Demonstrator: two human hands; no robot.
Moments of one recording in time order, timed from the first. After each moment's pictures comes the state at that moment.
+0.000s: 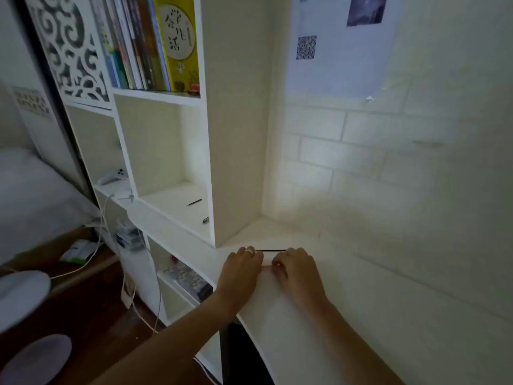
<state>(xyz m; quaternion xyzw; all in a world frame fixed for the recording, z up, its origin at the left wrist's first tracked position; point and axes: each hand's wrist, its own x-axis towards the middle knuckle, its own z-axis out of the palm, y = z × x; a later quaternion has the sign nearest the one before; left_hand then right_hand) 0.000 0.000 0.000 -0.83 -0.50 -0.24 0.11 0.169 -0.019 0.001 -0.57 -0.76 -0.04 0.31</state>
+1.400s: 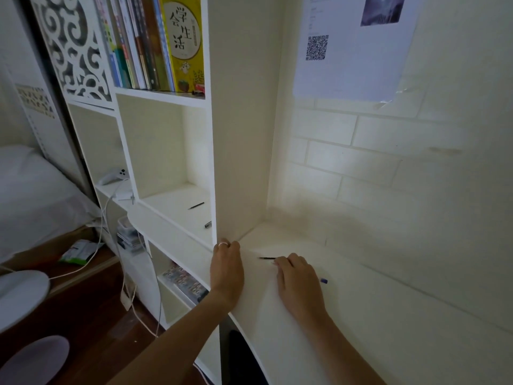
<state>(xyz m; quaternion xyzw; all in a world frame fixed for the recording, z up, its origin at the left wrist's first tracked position) -0.015 0.026 0.010 -0.66 -0.66 -0.37 -0.03 0.155 -0.009 -0.009 -0.60 -0.73 -0.10 0.31</state>
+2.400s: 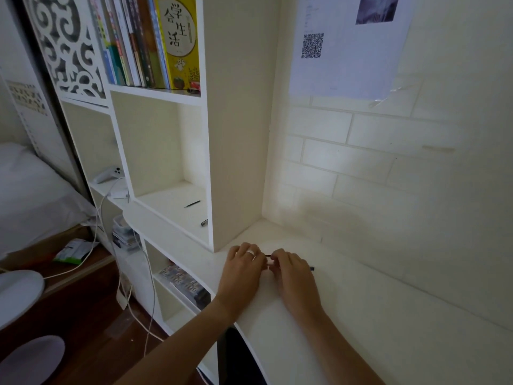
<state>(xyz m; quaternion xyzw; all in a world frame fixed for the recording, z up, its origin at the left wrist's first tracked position) 0.003 0.014 -0.003 -0.81 -0.45 -0.34 0.15 0.157 -0.013 -0.005 -0.58 -0.74 -0.06 0.35</state>
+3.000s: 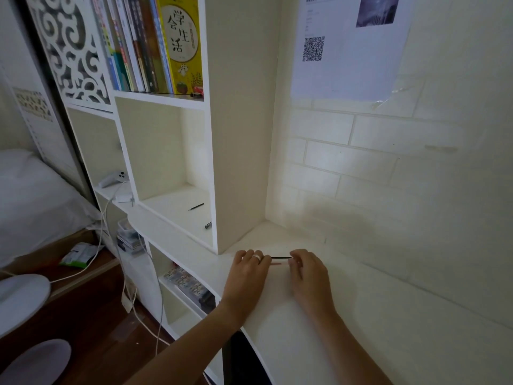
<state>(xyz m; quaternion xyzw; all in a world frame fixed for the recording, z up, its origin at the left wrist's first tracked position) 0.006 0.008 0.001 -0.82 -0.47 -0.27 0.17 0.174 -0.007 -0.007 -0.62 -0.64 0.04 0.45</state>
